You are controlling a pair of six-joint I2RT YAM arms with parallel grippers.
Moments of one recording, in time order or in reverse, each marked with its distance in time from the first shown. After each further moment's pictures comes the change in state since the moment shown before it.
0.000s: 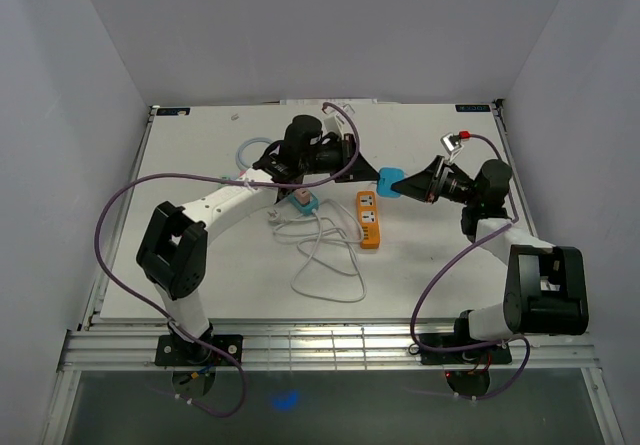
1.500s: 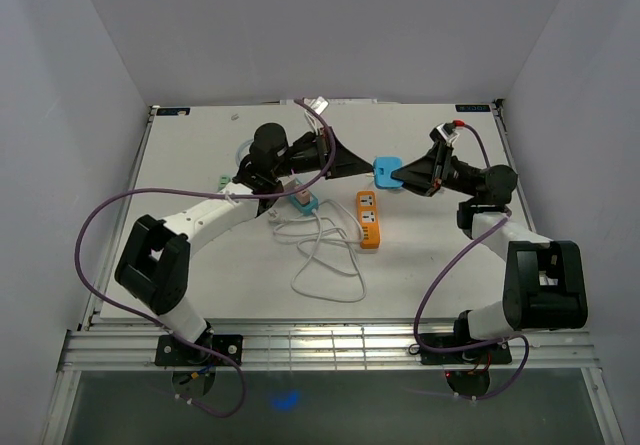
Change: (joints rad) left arm 0.076 -0.150 -0.234 0.542 0.248 -0.328; right arm 0.048 0.030 0.041 0.547 -0.061 0.853
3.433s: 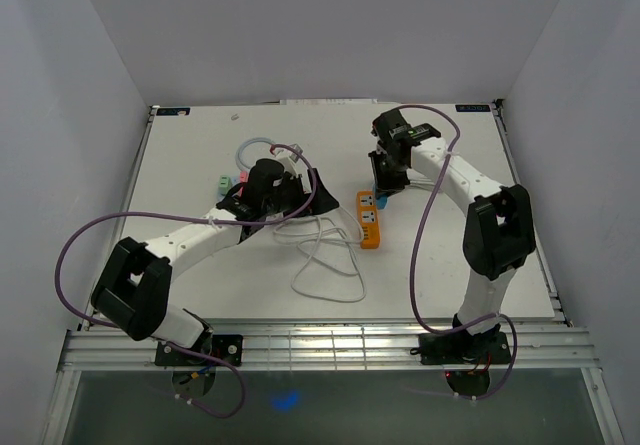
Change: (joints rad) left arm 0.005 -0.176 -0.277 -0.537 -0.539 0.377; right arm 0.427 0.405 0.901 -2.229 1.216 -1.590
